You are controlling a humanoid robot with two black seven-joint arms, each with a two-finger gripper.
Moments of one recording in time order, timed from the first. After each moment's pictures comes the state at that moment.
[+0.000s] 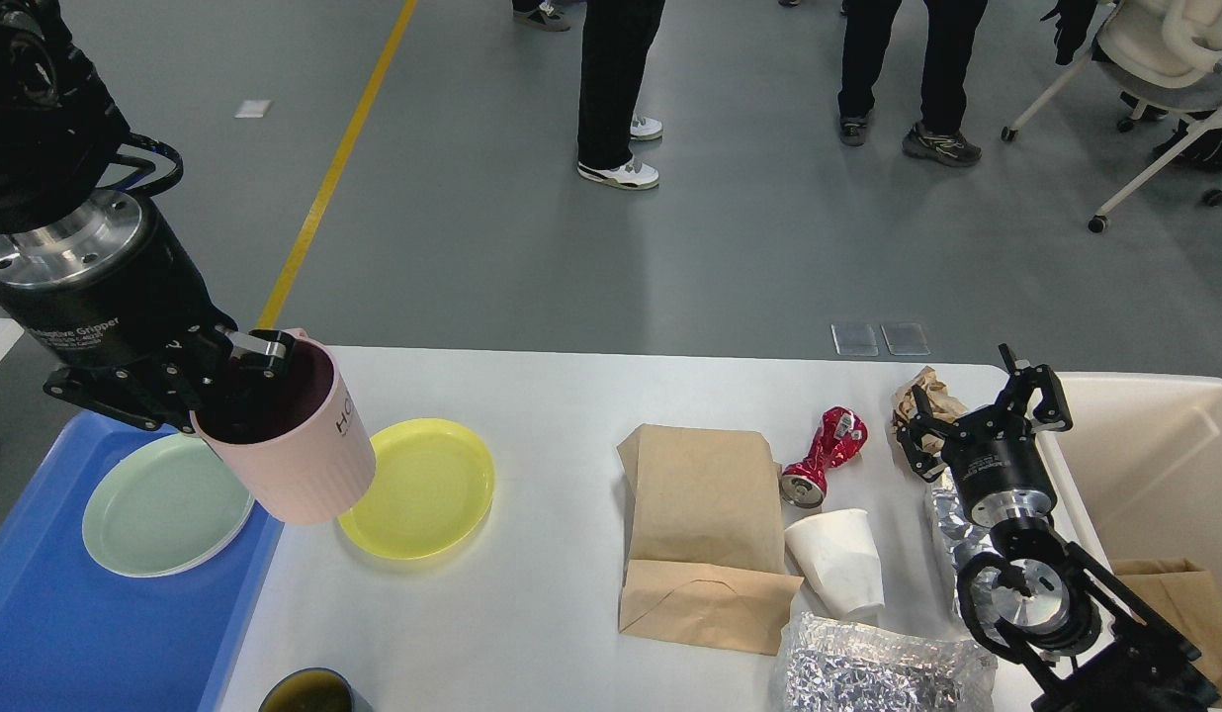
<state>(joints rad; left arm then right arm) -2.62 0.23 1.57 -1.64 -0.12 -0.96 -0.02 0.26 -0.23 1.13 0.89 -0.19 0.17 0.42</state>
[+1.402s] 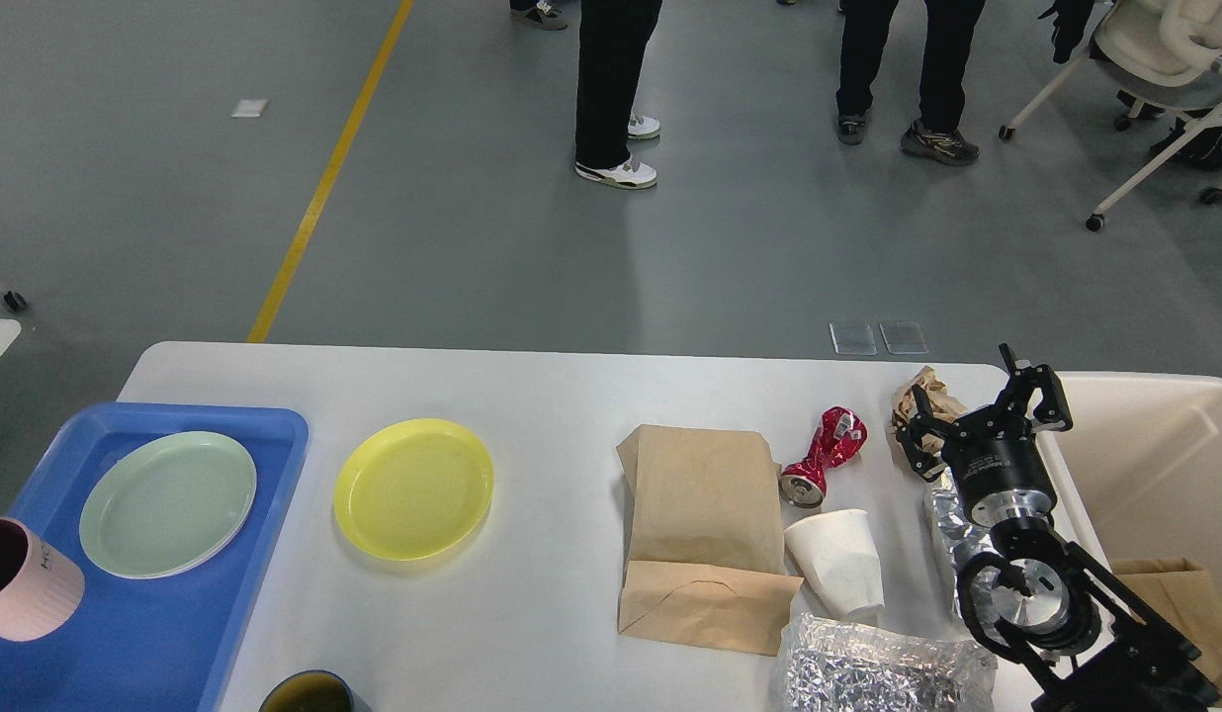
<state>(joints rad) -1.25 0.88 1.10 -0.70 0.39 -0.71 -0.19 0.26 -0.23 1.13 0.89 -0.19 0.17 0.42</state>
